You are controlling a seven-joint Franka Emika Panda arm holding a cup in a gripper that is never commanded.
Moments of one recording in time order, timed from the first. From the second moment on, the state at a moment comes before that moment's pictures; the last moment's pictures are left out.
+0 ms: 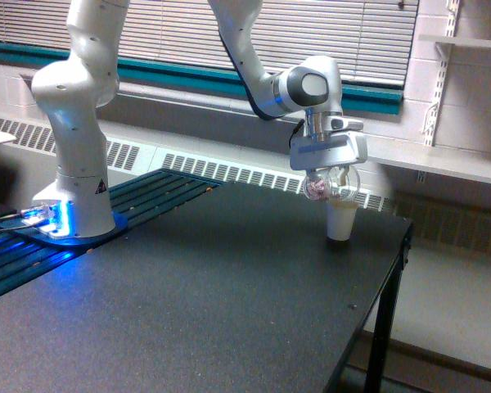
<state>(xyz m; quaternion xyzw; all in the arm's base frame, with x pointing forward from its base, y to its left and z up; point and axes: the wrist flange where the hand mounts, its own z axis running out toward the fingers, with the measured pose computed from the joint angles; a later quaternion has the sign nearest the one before) 0.492 0.276 0.253 0.96 0.22 0.11 0.16</state>
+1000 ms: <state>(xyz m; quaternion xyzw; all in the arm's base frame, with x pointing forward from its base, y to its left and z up) 0.494 0.284 0.248 0.95 0.24 0.10 0.19</state>
